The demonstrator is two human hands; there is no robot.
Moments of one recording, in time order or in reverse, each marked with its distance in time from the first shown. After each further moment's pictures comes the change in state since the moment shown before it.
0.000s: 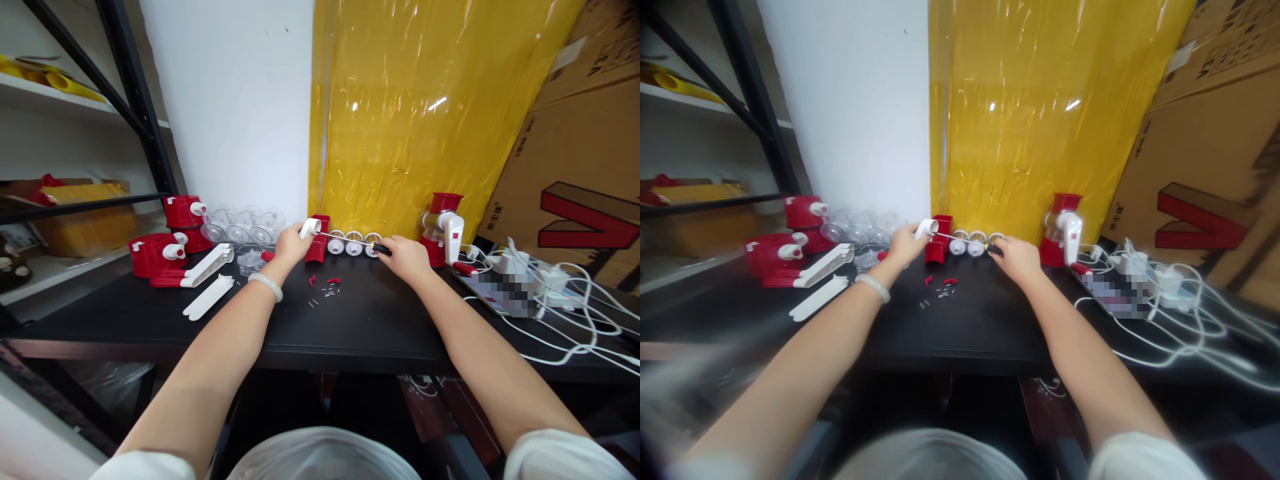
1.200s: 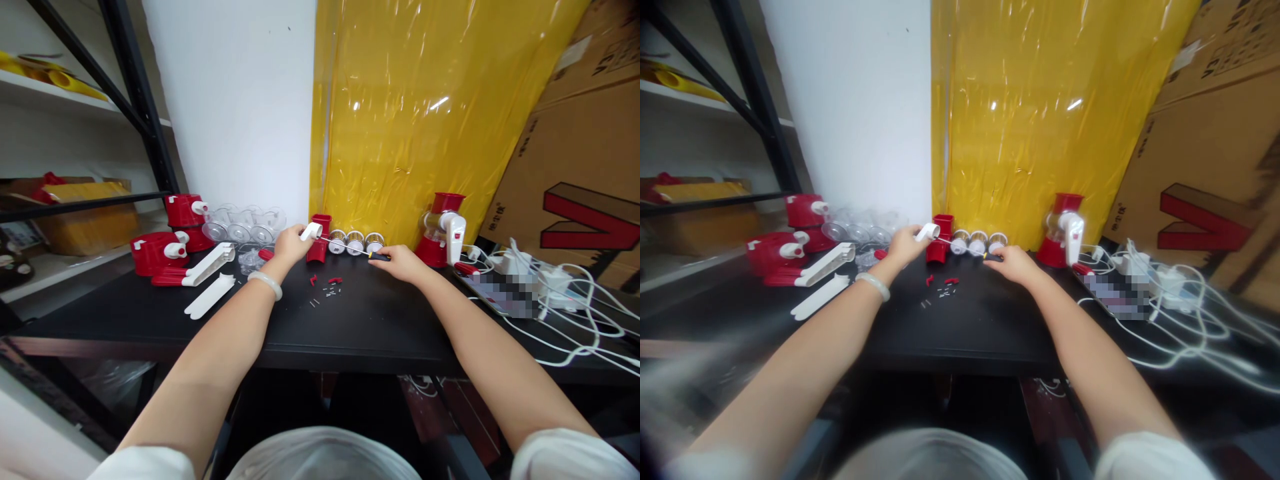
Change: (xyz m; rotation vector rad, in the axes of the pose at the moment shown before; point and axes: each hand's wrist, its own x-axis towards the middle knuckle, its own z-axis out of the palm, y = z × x) left_hand 0.001 -0.010 -0.001 0.101 -0.060 0.000; right_hand 0.005 0.011 0.023 0.563 -0.275 -0.035
